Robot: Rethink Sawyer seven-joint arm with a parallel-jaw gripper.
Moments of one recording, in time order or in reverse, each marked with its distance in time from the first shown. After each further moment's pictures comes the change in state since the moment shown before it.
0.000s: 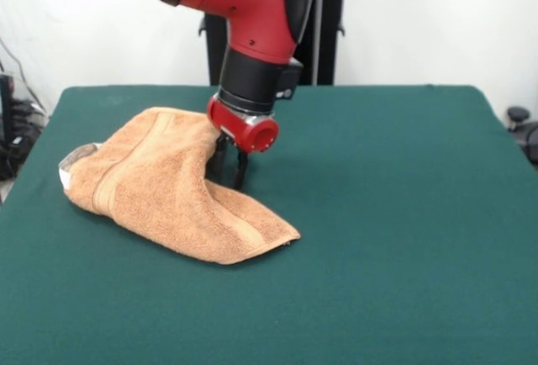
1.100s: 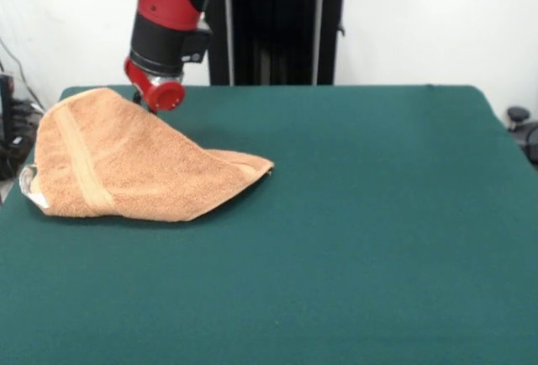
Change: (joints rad) arm -0.249 -0.062 -0.004 0.076 -0.214 0.054 0.000
